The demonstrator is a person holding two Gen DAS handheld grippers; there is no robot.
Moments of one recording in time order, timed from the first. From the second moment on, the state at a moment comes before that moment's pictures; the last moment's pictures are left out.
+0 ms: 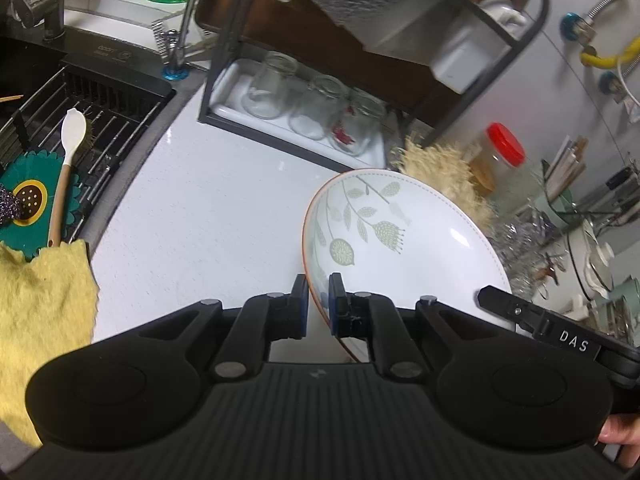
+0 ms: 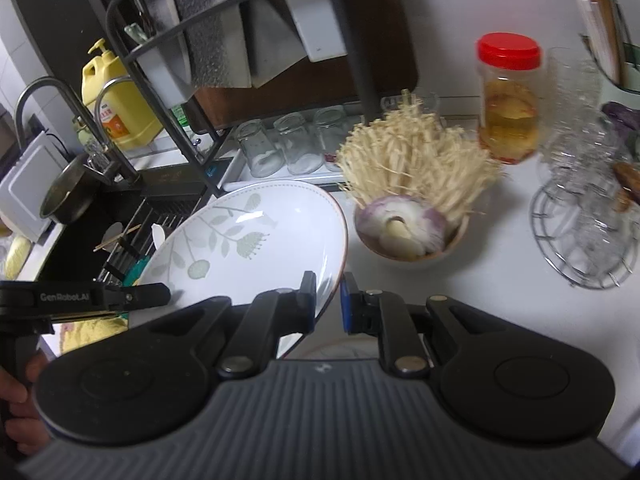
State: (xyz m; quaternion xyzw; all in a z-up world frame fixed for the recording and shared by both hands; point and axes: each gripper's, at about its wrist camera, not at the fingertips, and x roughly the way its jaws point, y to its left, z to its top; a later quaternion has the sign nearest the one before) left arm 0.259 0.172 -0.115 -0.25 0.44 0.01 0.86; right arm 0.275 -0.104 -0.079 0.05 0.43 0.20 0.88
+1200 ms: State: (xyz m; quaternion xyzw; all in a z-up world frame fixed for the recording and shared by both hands) left arm 0.233 0.075 -0.168 -0.18 0.55 -0.05 0.81; right arm 0.182 -0.181 -0.136 0.03 0.46 0.13 0.88
